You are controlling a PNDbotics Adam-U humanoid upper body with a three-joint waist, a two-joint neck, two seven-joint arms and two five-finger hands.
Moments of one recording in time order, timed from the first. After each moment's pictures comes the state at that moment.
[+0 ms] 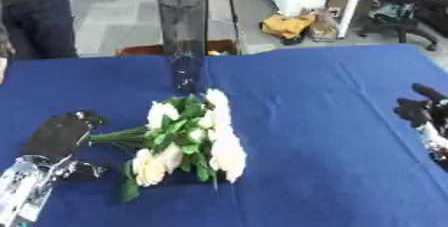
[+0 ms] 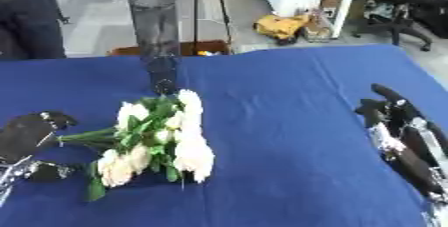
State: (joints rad) left arm -0.46 0.33 -0.17 -1.47 -1.32 0.06 -0.26; right arm 0.01 -0.29 -0.23 -1.93 0.02 -0.14 0.20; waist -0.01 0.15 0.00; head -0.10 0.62
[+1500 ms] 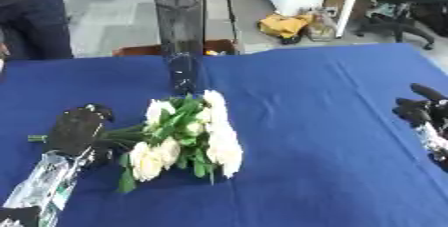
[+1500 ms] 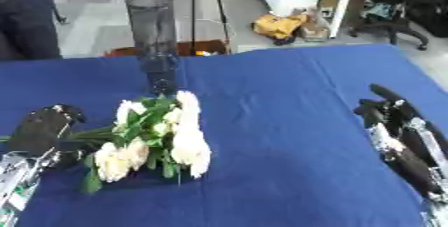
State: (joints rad) left arm -0.55 0.25 -0.16 -1.28 -1.37 0.11 -0.04; right arm 0.01 -0.29 -0.23 -1.93 0.02 -0.14 0.21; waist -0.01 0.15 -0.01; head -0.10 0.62
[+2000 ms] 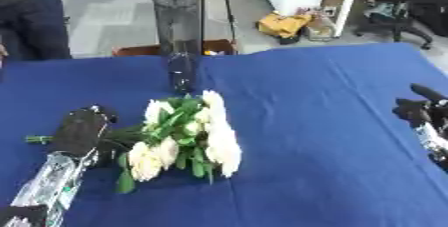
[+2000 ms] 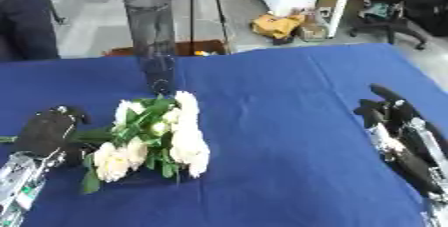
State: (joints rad) left arm -0.57 0.23 -0.16 -1.23 -1.38 0.14 0.02; right arm 0.01 -0.29 -0.23 -1.93 0.02 -0.14 0.21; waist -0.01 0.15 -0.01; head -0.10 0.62
